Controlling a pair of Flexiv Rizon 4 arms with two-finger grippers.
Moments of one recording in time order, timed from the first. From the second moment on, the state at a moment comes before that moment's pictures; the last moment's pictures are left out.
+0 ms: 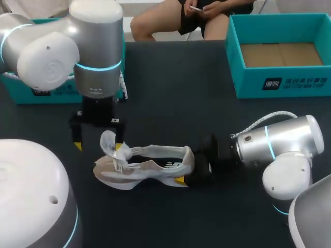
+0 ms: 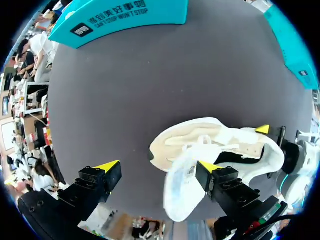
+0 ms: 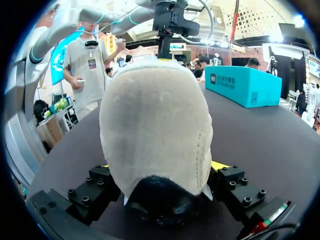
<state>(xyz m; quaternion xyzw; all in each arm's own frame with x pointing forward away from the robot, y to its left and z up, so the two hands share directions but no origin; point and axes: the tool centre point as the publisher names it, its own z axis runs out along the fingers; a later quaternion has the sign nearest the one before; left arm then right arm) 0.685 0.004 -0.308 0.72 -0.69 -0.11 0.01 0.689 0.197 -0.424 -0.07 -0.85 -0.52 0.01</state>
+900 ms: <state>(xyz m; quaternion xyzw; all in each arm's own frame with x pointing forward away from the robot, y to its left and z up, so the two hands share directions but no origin) 0.701 -0.067 -0.208 0.38 -0.92 0.00 0.10 0.689 0.197 -0.424 -0.07 -0.85 -0.52 0.01</state>
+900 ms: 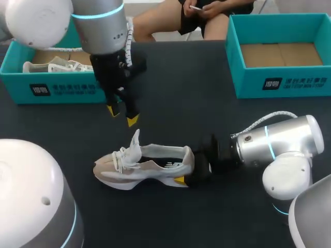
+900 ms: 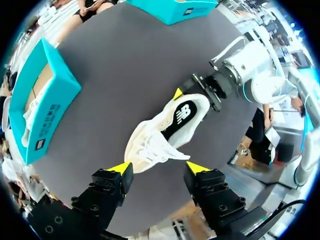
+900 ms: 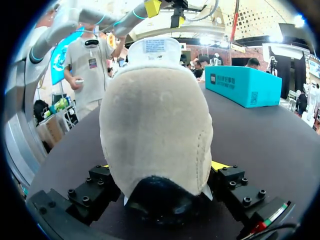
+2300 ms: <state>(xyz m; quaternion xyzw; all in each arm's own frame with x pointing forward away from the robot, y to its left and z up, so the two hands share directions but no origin) 0.673 -0.137 -0.253 -0.10 -0.99 0.07 0.06 0.689 0.197 -0.424 -0.07 -0.85 -0.52 0.01</state>
